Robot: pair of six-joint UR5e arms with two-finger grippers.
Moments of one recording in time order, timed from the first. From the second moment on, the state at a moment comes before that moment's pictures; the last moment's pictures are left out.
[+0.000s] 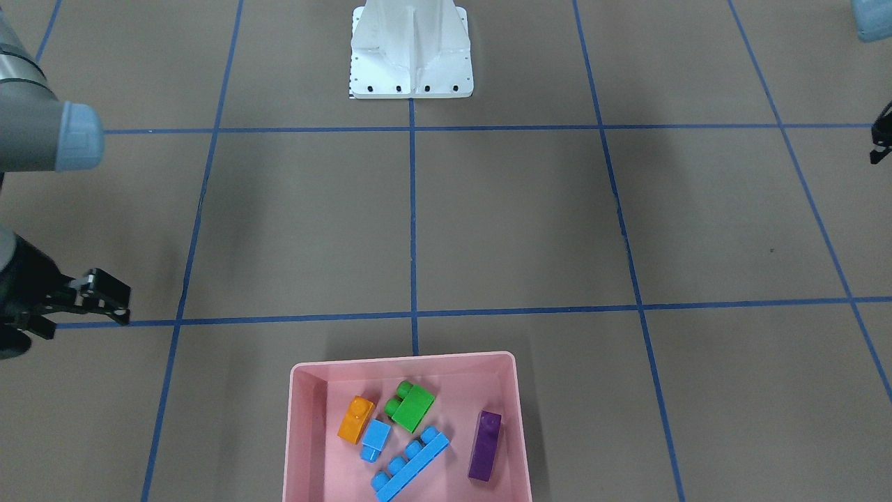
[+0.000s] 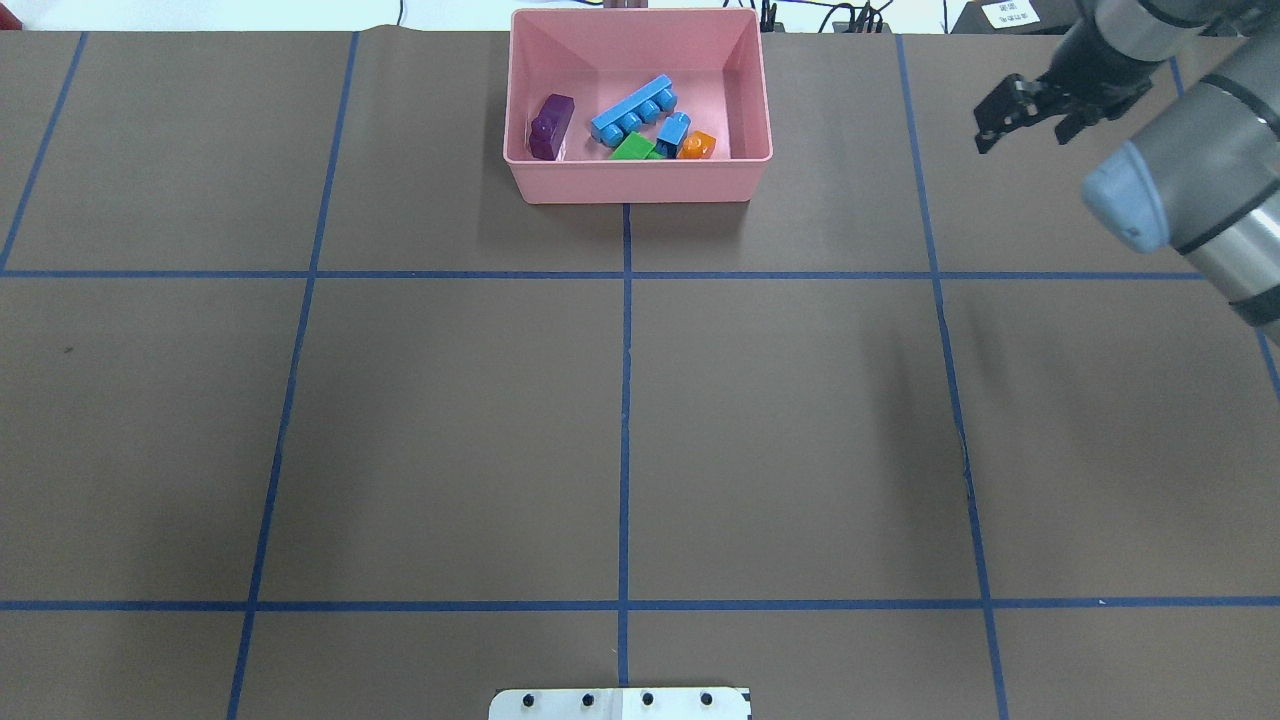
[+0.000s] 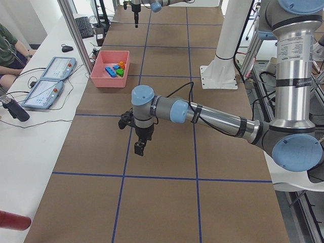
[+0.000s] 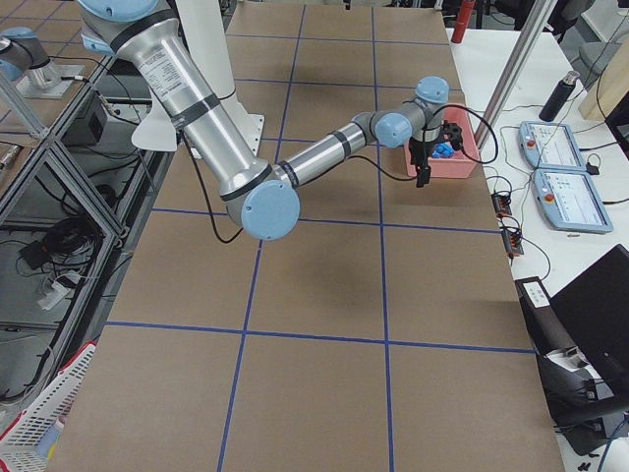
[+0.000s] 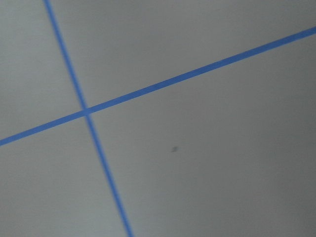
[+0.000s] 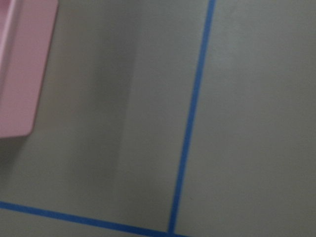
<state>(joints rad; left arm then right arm) -1.47 -1.50 -1.86 -1.49 -2.22 0.12 1.17 -1.15 1.59 -1.50 2.25 0.46</state>
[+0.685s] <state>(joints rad) -1.58 -1.41 -1.79 -1.57 -2.36 0.24 1.42 -1.61 1.81 -1.49 2.32 0.12</state>
